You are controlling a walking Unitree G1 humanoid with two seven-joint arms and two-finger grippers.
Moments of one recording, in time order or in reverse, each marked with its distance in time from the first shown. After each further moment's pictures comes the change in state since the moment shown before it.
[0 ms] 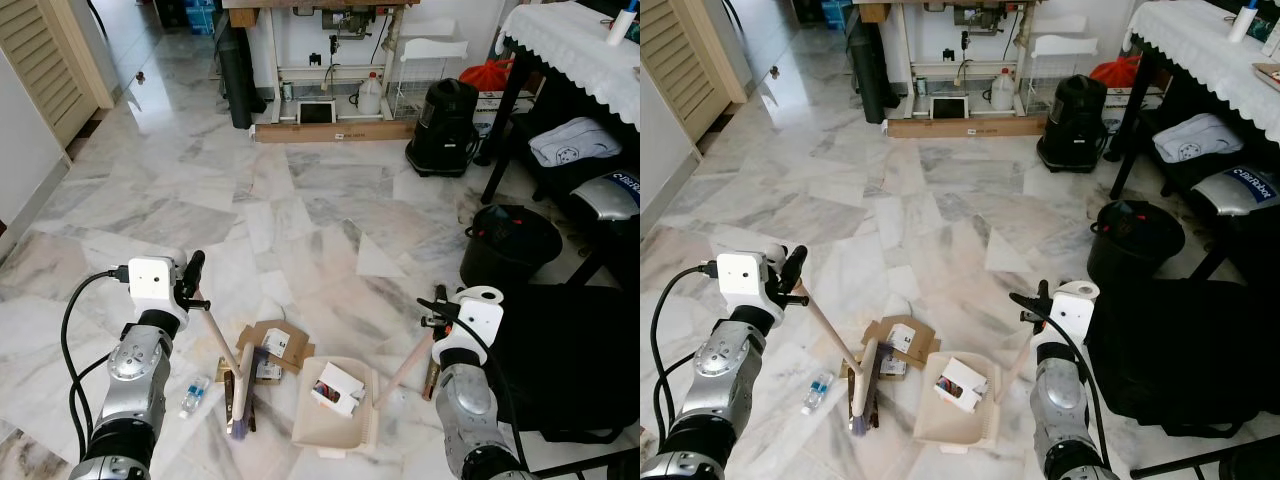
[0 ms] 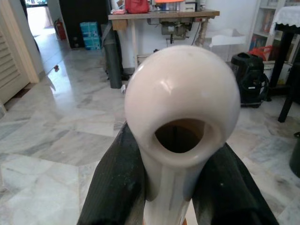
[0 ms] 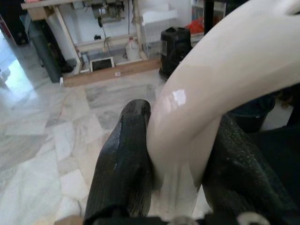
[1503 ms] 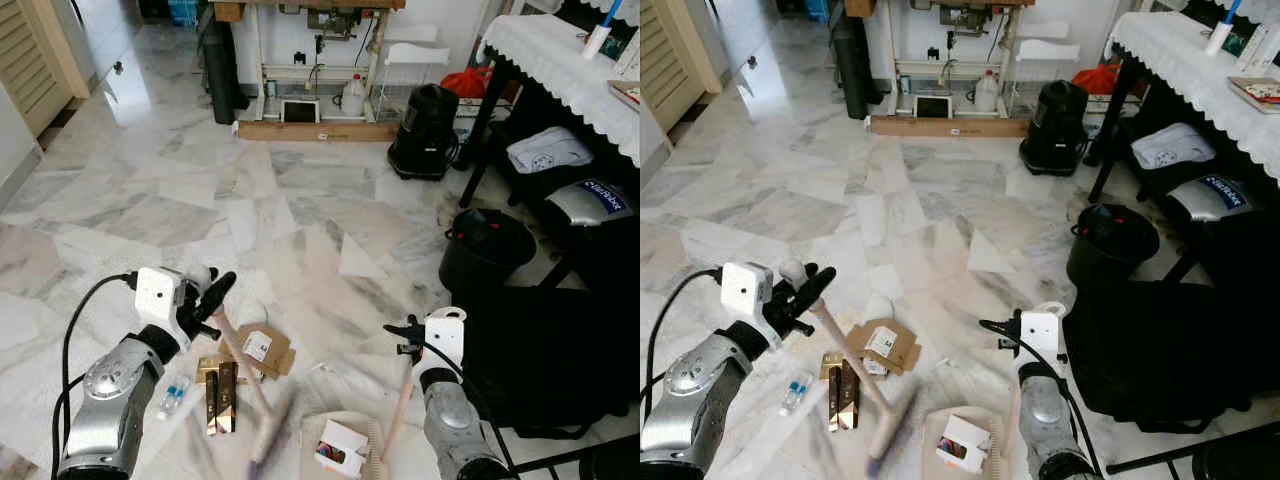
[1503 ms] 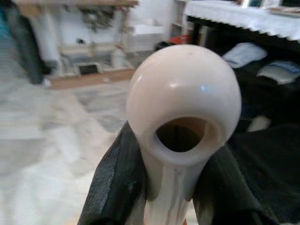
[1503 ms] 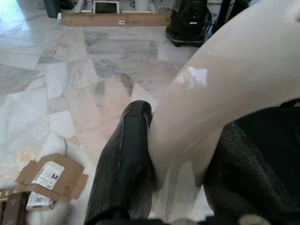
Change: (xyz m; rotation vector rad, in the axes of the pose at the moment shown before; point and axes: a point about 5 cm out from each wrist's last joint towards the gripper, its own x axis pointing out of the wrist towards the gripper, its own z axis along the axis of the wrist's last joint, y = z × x) left arm -0.034 -0.013 0.030 0.010 0.045 -0.326; right arm -0.020 0.014 -0.037 -0.145 0.221 0.110
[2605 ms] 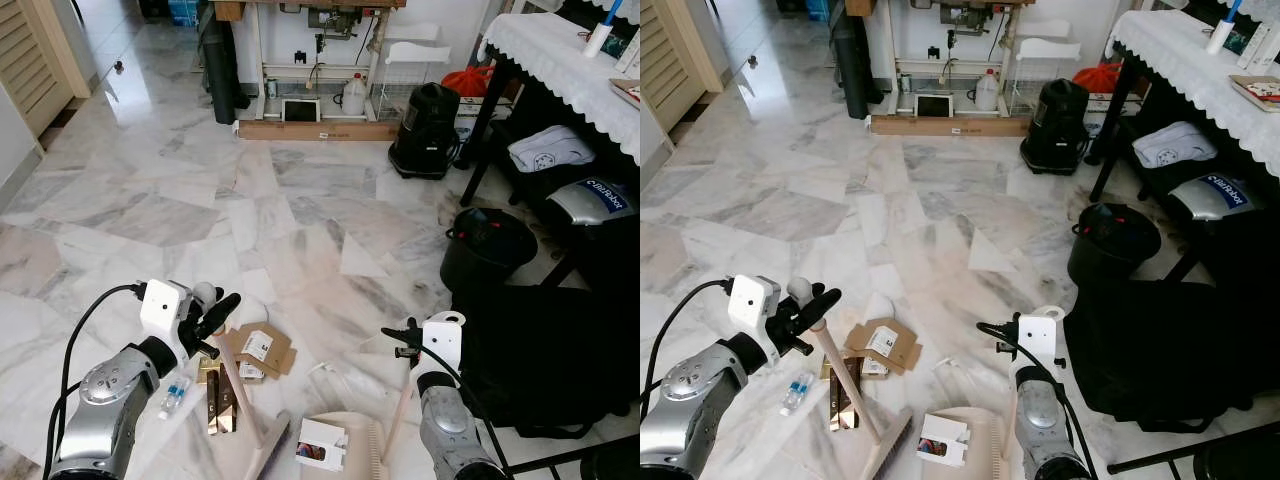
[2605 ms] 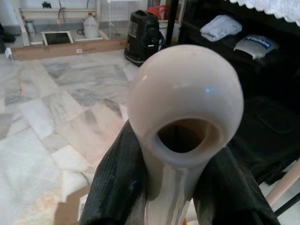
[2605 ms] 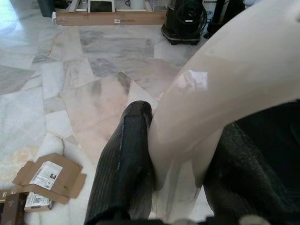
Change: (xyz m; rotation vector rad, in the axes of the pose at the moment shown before) left arm -0.003 -0.008 -0.025 -0.097 0.128 -0.135; right arm -0.004 0.007 -0.004 -0.005 0.005 -0.022
